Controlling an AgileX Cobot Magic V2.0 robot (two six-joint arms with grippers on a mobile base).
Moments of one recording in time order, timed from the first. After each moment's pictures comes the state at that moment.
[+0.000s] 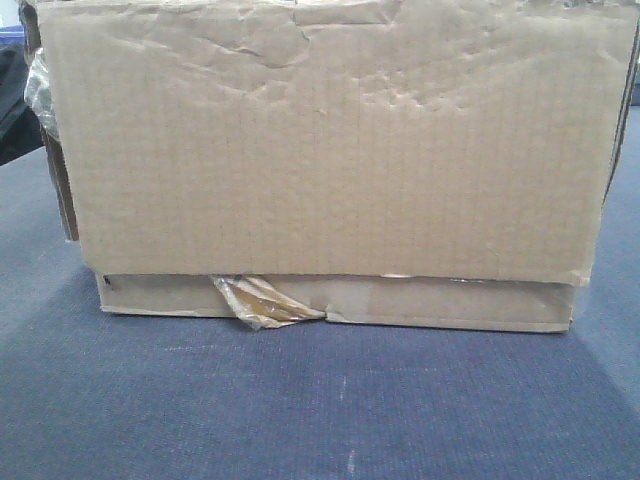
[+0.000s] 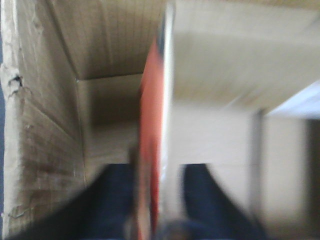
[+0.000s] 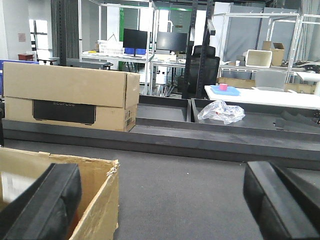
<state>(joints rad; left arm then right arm) -0.50 1.81 -1.90 0.16 1.04 -0.37 0.08 0.60 -0.77 0.12 0.17 -0.13</state>
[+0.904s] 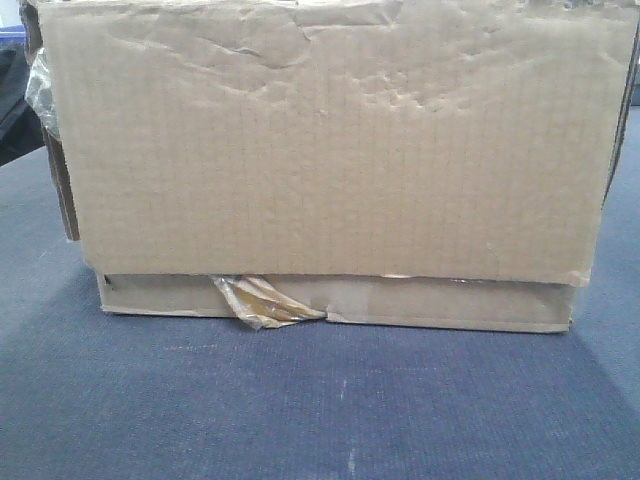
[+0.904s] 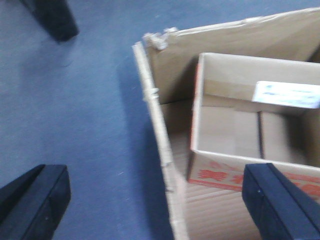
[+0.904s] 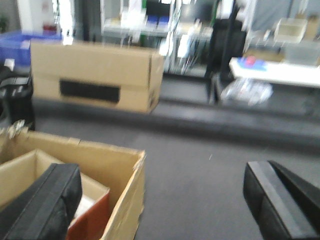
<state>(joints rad) -0.43 1.53 -1.93 0.27 1.22 -0.20 0.17 0.79 -1.12 0.12 0.51 -0.13</state>
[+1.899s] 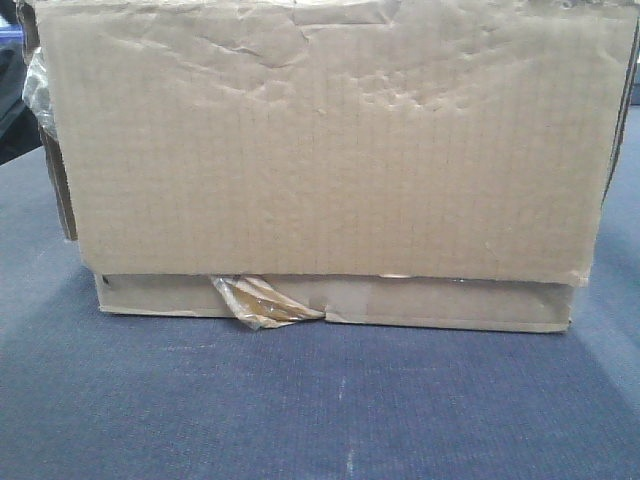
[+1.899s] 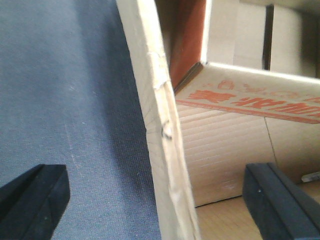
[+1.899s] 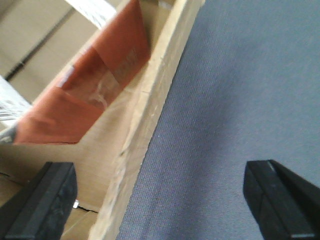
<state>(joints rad) -0.28 1.65 -1.69 -0.04 1.23 -0.06 0.23 1.54 -1.60 0.16 1.22 -0.13</state>
